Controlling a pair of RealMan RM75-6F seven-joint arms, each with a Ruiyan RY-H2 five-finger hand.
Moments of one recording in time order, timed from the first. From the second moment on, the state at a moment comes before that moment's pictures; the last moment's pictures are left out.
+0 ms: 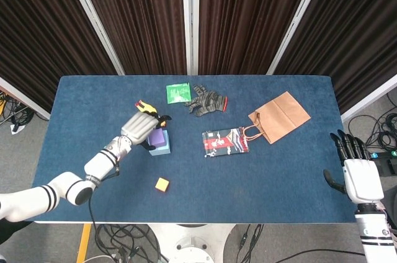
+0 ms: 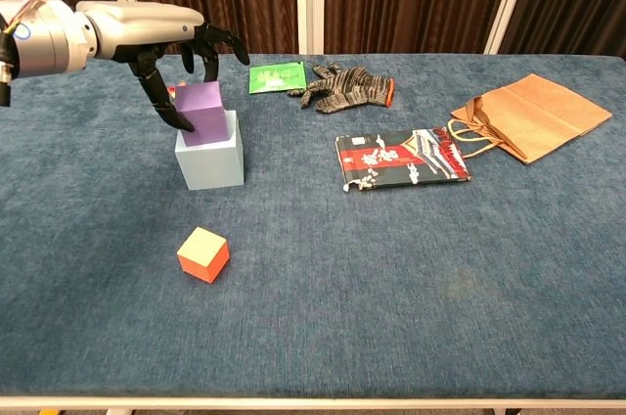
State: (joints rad) left arm -0.91 -1.44 -0.15 -1.35 1.24 0.72 0.06; right arm 0.14 -1.07 0.11 -1.81 -1.41 1.42 -0.15
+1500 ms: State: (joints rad) left arm -0.53 -1.09 0.05 -1.67 1.74 1.24 -0.14; right arm 0.14 -1.08 0.10 -1.80 -1.41 1.42 -0.14
